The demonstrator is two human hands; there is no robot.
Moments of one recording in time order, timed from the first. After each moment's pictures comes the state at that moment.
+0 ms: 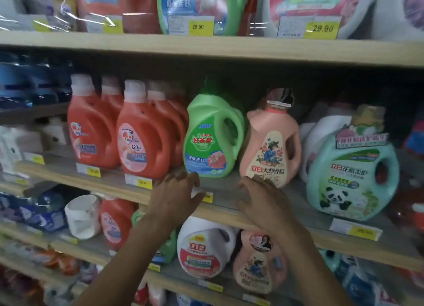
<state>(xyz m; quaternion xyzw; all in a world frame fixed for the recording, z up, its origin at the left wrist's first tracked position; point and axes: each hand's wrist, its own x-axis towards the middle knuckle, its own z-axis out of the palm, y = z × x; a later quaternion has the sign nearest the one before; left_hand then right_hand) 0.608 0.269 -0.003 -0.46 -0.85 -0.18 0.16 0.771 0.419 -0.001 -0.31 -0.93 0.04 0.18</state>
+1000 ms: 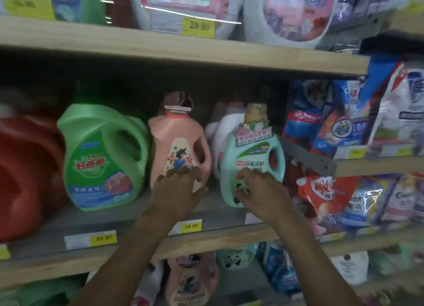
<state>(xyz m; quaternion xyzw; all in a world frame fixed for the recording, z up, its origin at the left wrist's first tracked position) 0.684 0.449 0.017 -0.65 -0.72 -0.22 0.14 0.892 0.515 0.022 -0.50 -0.84 0.00 0.22</state>
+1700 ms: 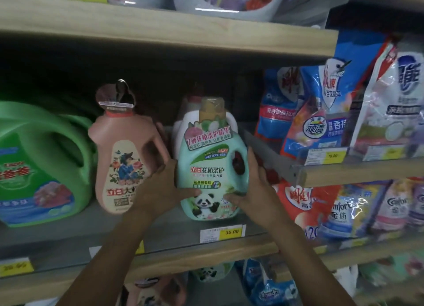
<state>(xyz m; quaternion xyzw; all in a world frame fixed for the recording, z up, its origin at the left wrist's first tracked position) 0.731 0.556 0.000 -0.61 -0.72 -0.32 -0.07 0.979 0.619 -0.013 -0.42 -0.80 0.21 0.37</state>
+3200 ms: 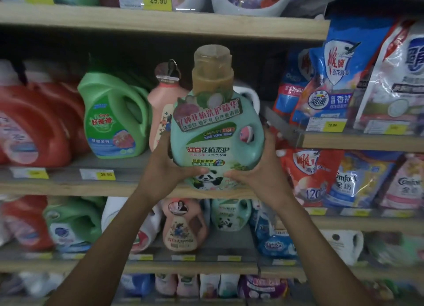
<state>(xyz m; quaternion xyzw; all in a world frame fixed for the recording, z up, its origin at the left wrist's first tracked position) 0.790 0.385 0.007 -0.56 -0.51 -0.64 -0.14 1.001 0.500 0.003 -0.24 -0.77 0.33 0.48</state>
